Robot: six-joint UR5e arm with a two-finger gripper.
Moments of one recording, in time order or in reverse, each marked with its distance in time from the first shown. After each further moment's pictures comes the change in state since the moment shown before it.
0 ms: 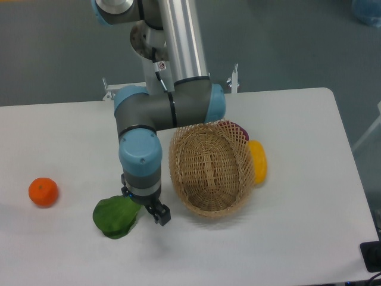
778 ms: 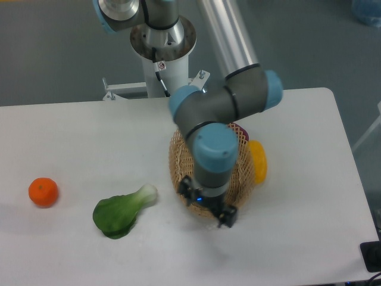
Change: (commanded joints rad) arm 0.109 -0.055 0.140 0.000 -0.005 0.011
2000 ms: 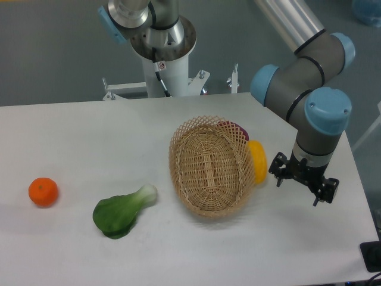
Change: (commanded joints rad) arm 0.382 -0.002 0.080 0.005 0.015 0.275
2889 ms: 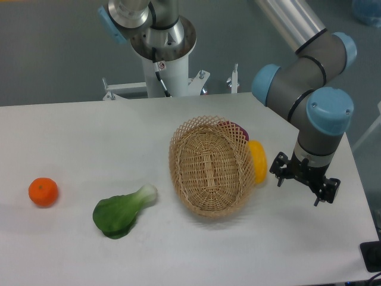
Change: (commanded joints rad) arm 0.017 -0.012 0.024 -0.014 -0.002 0.008
